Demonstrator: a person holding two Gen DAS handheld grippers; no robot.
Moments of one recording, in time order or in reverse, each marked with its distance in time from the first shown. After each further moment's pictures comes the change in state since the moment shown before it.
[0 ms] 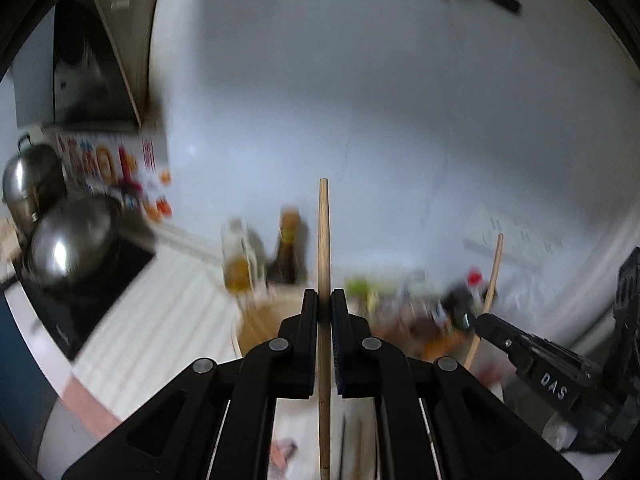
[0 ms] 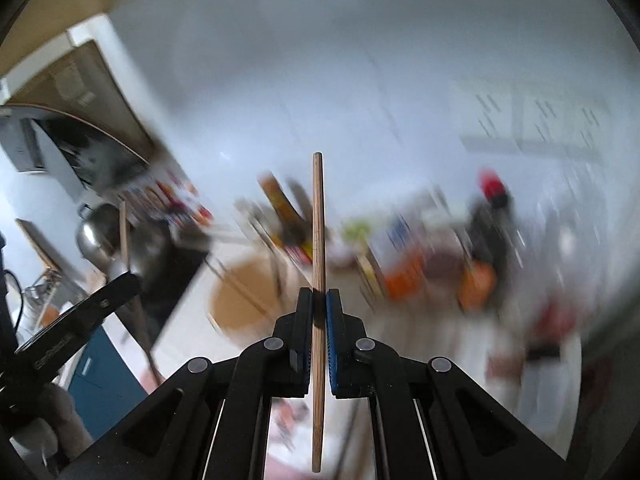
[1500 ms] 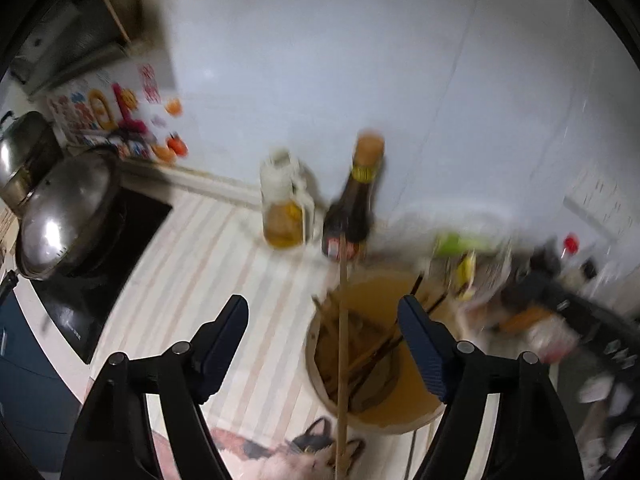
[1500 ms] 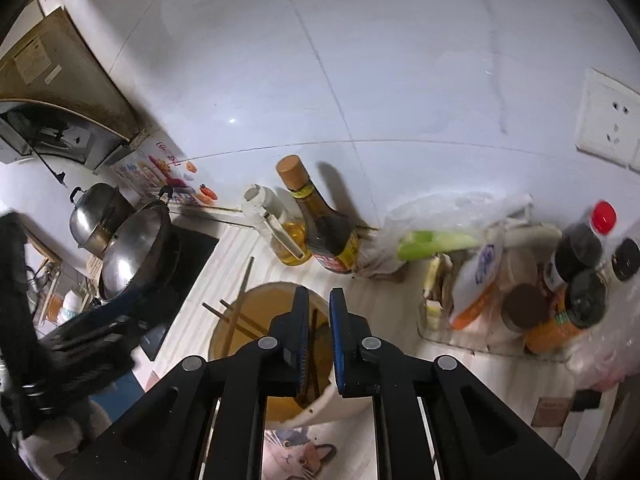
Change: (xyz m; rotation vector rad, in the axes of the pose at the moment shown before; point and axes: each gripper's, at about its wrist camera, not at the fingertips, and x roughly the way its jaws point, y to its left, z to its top) left arm 0.141 0.083 -0.015 0.030 0.354 0.095; right arm 0.148 0.015 0.024 0.021 0.228 0.026
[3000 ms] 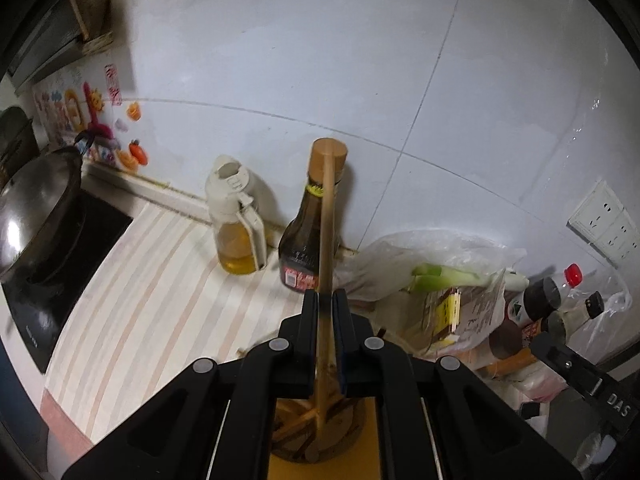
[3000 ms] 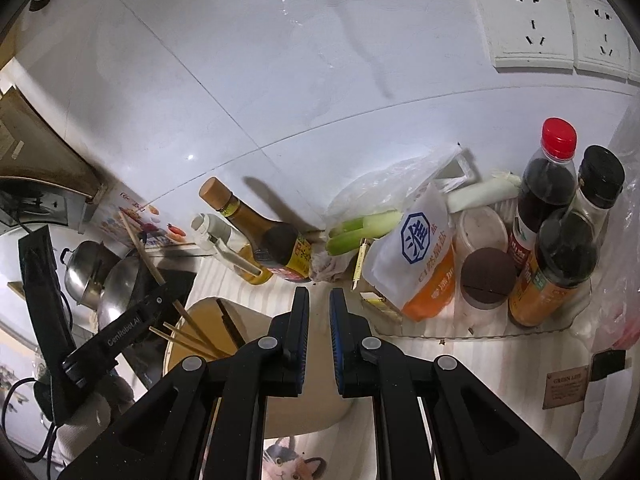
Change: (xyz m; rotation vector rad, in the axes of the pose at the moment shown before) left arm 0.040 -0.038 0.018 -0.060 -0.108 -0.056; right arm 0.007 -0.083 -0.013 0.194 -0.059 0.011
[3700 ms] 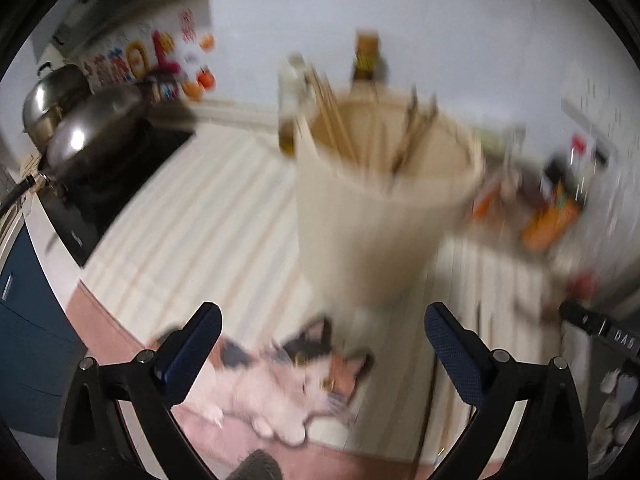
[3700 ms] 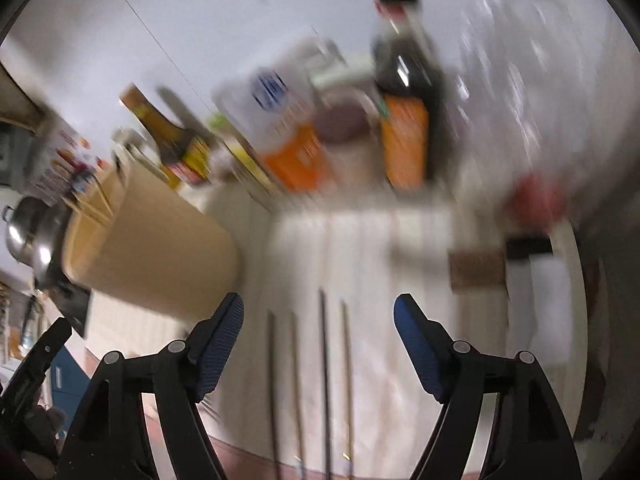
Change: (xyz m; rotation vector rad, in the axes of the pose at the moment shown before) left arm -0.052 0.012 -0.190 0.046 0.097 0.156; right arm -0.036 -0.097 -0.151 0.029 0.171 -0.309
